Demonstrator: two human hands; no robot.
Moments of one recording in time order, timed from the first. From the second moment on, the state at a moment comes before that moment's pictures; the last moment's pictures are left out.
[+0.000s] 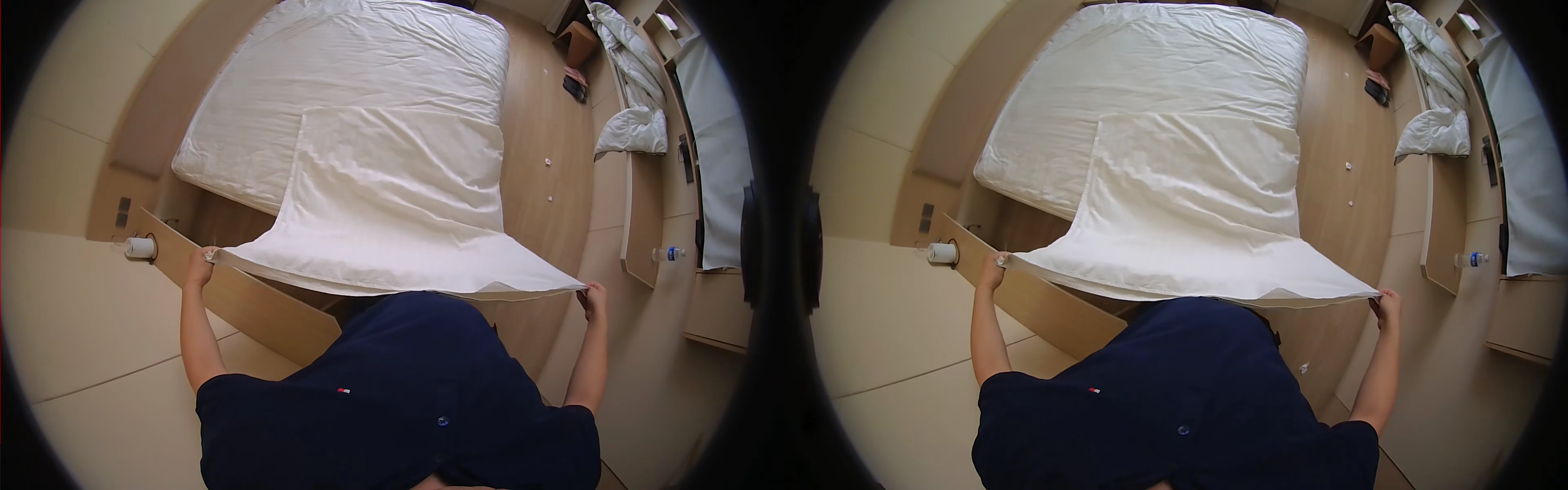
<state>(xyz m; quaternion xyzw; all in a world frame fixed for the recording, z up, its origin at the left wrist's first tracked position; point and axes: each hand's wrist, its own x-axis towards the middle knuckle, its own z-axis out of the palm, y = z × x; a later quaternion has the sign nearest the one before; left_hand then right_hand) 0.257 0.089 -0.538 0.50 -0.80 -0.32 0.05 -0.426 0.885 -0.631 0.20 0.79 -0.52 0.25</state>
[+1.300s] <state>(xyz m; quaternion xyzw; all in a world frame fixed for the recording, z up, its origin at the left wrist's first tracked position) -0.145 -0.227 -0.780 0.69 -0.69 -0.06 0.23 -0.878 0.472 -0.938 0.12 0.78 -0.52 0.34</state>
